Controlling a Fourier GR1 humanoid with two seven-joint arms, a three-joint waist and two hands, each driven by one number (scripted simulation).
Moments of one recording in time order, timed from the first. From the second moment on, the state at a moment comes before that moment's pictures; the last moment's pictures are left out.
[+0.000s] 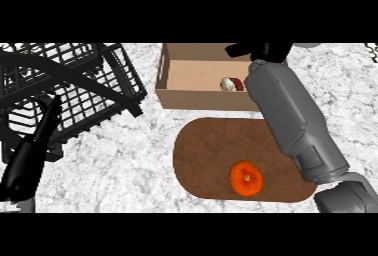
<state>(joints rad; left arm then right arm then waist) 0.03 0.36 -0.04 -1.76 -0.21 0.13 0.03 -1.13 -0.10 -0.07 -0.57 0.89 -0.71 0.73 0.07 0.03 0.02</state>
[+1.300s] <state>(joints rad) 0.12 0.38 0.11 -1.61 -0.18 0.15 0.08 -0.74 -0.08 -0.13 -1.02 0.74 -0.89 0.48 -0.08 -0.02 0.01</state>
